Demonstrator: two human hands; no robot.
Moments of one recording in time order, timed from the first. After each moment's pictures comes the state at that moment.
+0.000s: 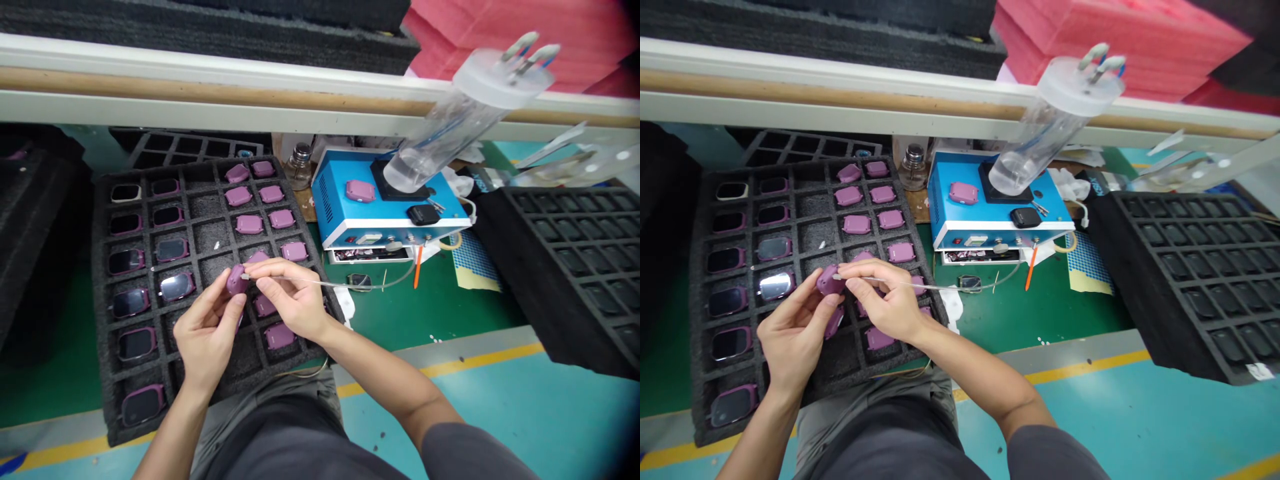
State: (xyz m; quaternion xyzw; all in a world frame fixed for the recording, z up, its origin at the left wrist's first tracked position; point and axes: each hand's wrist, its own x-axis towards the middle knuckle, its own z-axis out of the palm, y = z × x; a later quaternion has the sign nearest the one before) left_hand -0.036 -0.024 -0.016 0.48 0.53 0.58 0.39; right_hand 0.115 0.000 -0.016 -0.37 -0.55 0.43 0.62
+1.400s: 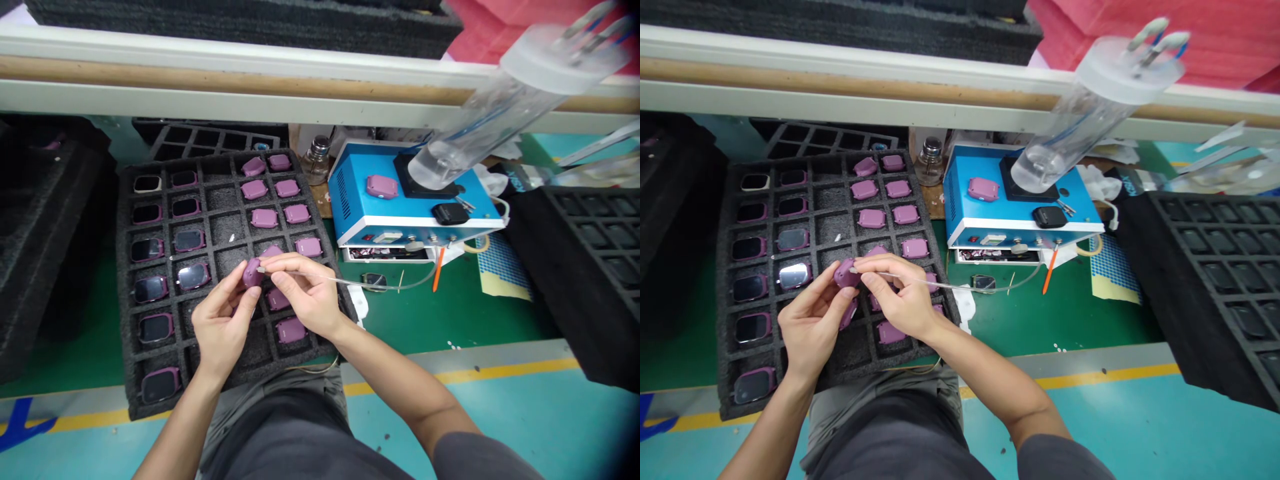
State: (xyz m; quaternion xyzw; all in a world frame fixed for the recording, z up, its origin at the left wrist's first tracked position) left_hand -0.038 -0.025 -0.020 0.48 0.53 0.56 0.41; right_hand 0.116 -0.004 -0.016 -0.38 -0.55 0.43 0.61
